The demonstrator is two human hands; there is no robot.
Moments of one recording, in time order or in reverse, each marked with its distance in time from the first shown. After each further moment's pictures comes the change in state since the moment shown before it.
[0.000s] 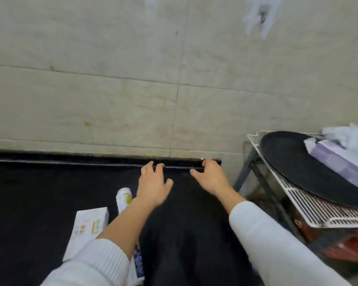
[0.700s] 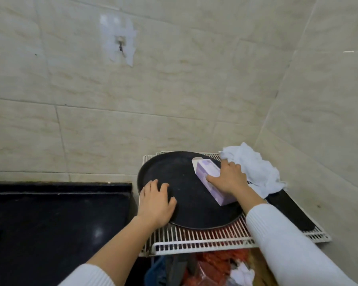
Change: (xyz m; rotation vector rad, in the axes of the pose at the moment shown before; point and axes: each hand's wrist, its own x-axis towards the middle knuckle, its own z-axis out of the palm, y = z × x) left_hand -0.011 0.369 0.173 0.058 -0.065 0.166; right_hand 0.062 0.330 -0.301 -0.345 0.144 0.075
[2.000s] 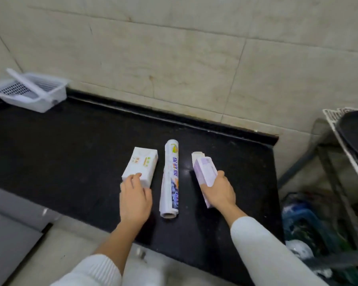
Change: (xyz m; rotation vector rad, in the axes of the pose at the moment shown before) left_hand -0.270 -0.451 -0.107 0.030 0.374 -0.656; right_hand -0.242 -0.405 0.274 0.315 -0.391 -0.127
